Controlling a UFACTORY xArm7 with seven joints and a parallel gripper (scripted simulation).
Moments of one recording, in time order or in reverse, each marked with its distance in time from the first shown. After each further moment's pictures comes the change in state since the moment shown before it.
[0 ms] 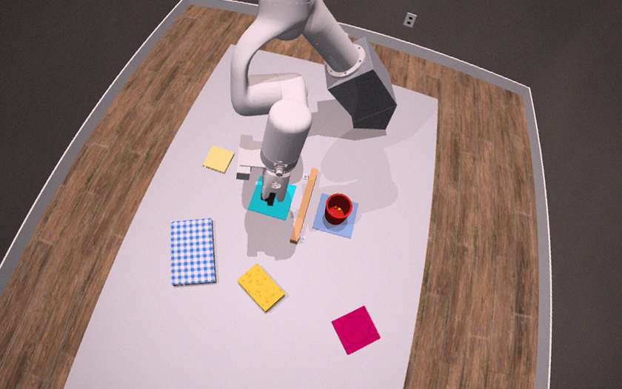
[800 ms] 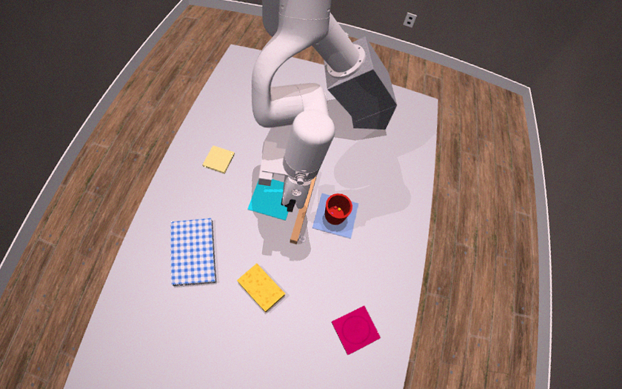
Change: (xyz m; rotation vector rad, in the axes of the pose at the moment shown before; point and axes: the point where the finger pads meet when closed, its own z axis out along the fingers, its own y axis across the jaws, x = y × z) arm -0.051 -0.003 0.014 -0.007 -0.027 0.088
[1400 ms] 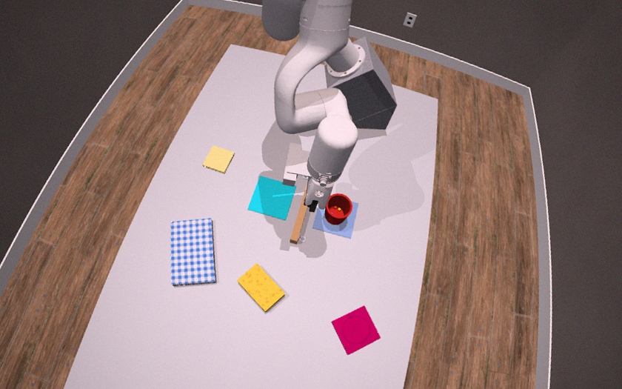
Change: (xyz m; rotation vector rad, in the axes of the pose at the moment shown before) arm -0.057 0.016 0.011 -0.021 -0.039 0.063
